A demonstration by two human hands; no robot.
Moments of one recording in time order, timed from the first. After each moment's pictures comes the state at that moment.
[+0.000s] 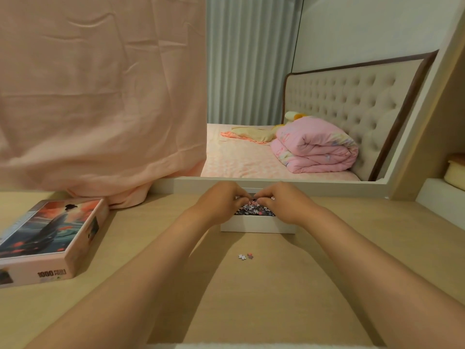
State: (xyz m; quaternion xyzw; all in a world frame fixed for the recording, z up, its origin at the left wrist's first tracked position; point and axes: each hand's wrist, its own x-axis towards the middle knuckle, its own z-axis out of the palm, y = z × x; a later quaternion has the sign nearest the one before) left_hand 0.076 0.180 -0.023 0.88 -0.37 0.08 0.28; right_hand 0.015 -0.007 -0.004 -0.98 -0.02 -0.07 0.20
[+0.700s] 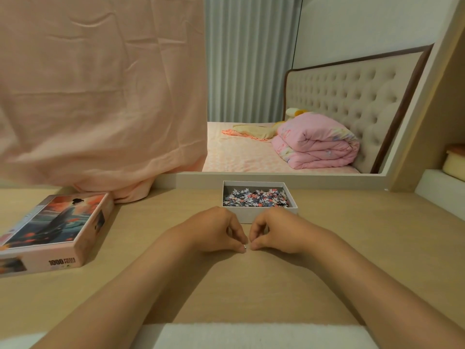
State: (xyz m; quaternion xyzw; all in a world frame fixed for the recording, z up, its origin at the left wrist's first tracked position) left_hand 0.014 0.215 -0.043 0.88 -0.43 -0.05 0.22; right_hand -0.046 0.020 -0.032 -0.97 -0.11 0.03 0.22
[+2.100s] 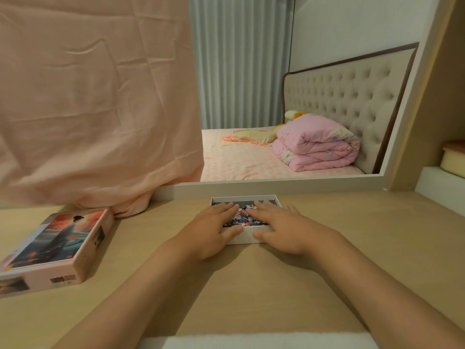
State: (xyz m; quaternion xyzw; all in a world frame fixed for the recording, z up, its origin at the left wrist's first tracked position) left_hand 0.017 0.206 -0.043 0.92 -0.36 0.05 0.16; right_hand -0.046 -0.004 -0.022 -0.99 -0.10 0.01 0.08
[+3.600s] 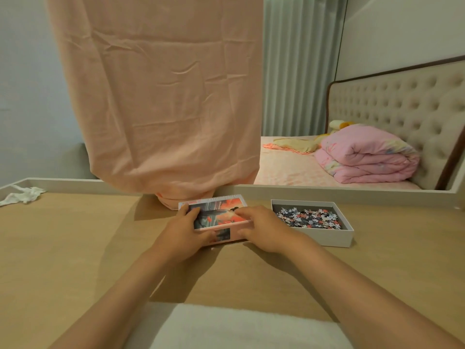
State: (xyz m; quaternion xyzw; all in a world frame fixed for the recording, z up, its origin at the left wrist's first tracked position) left_hand -0.013 0.389 -0.036 0.96 -0.11 0.11 0.24; right_hand -0.013 0.167 -0.028 -0.95 -0.15 -0.04 0.27
